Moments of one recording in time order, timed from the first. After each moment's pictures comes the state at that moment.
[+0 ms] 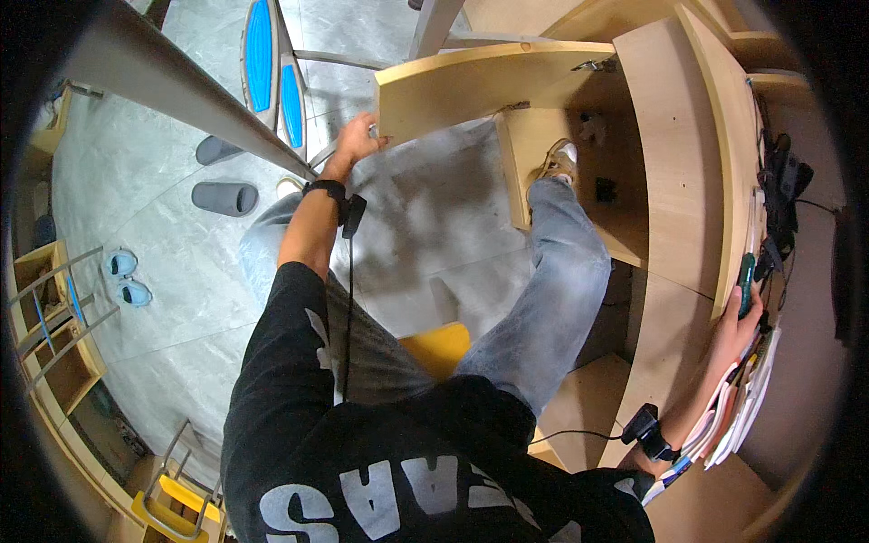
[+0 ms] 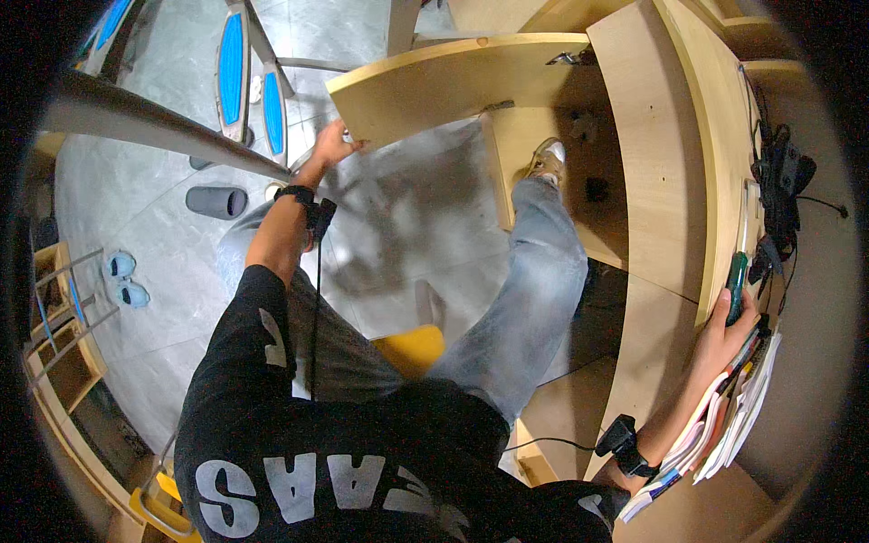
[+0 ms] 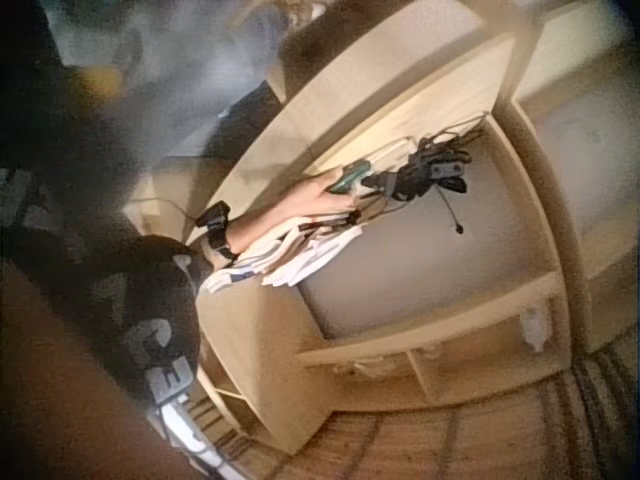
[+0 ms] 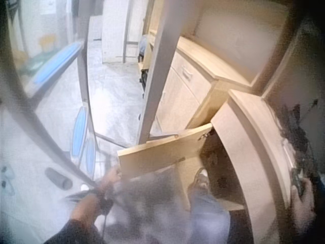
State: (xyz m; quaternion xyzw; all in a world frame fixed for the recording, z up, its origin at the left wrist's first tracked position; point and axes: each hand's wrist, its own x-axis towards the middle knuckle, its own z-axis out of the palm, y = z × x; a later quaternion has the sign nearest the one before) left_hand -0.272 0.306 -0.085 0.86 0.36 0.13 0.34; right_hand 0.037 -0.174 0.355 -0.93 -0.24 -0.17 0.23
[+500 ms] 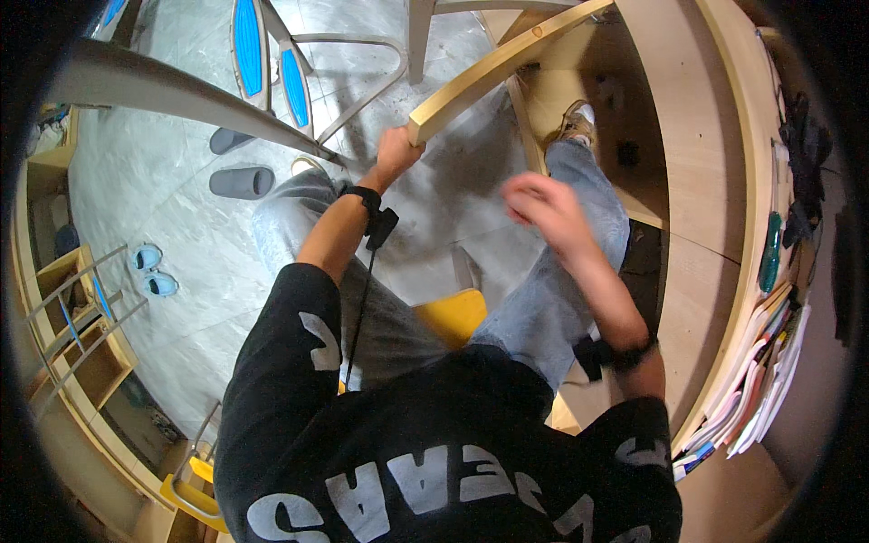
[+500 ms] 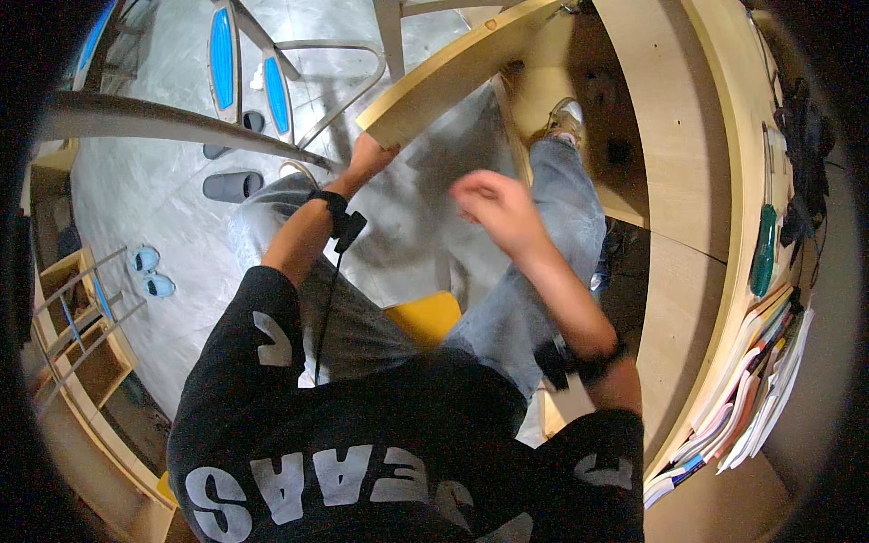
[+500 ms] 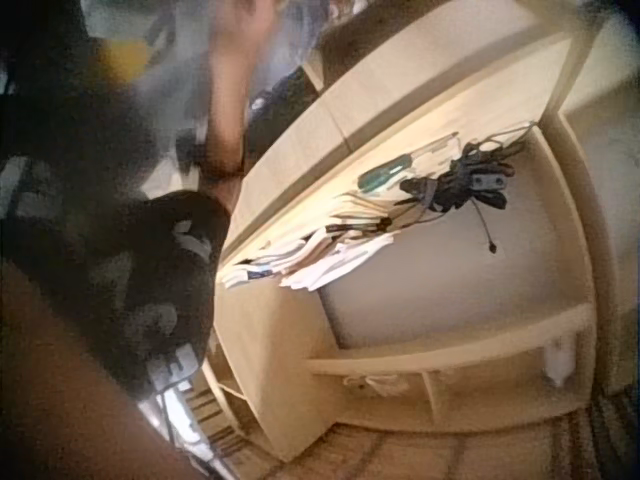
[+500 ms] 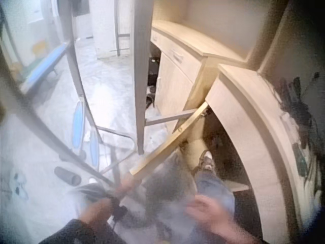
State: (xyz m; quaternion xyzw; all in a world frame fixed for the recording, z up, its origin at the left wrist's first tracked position) left_hand -0.255 0.198 -0.090 0.86 0.35 0.16 0.32; right_hand -0.108 -0.013 0.188 -0.64 -0.27 0.57 0.44
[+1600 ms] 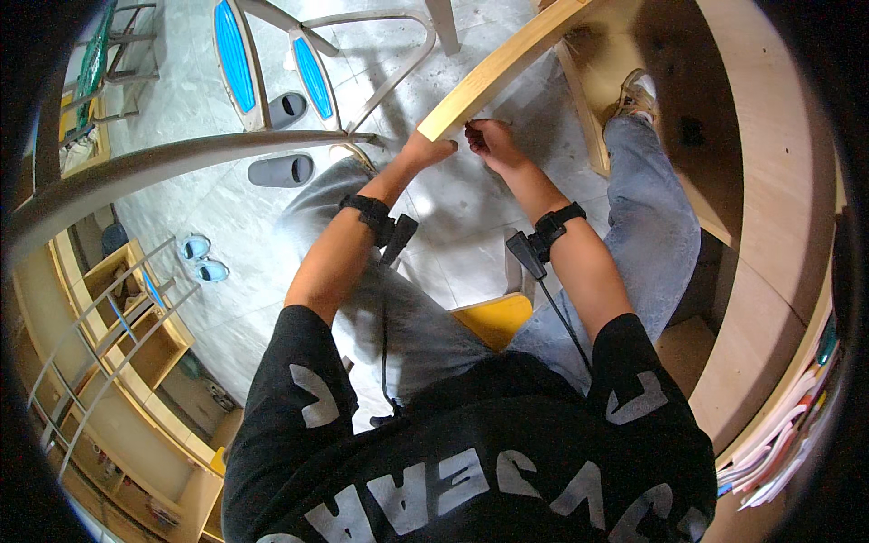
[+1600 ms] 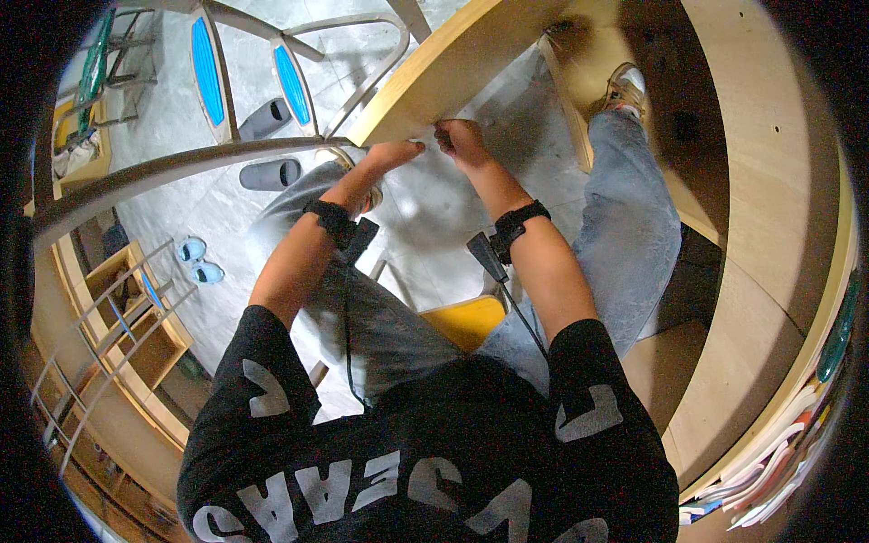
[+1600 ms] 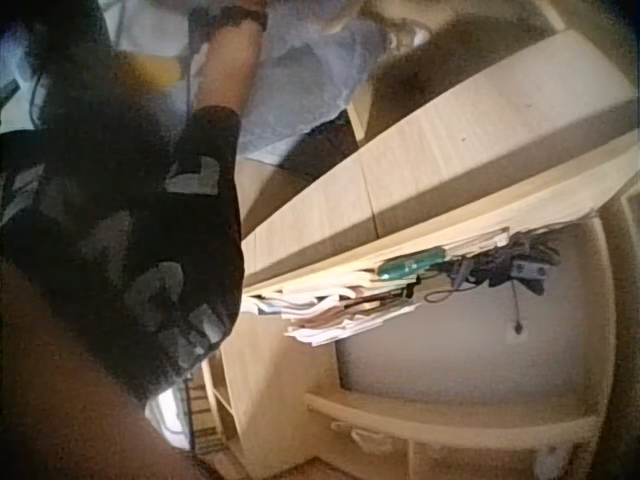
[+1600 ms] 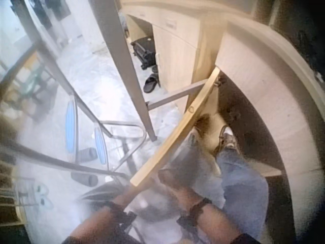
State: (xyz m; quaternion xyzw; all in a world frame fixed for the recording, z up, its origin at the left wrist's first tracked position) left_hand -0.269 0.204 -0.065 0.84 0.31 0.01 0.43; right_hand -0.136 0.104 -0.111 -0.50 0.06 0.65 0.57
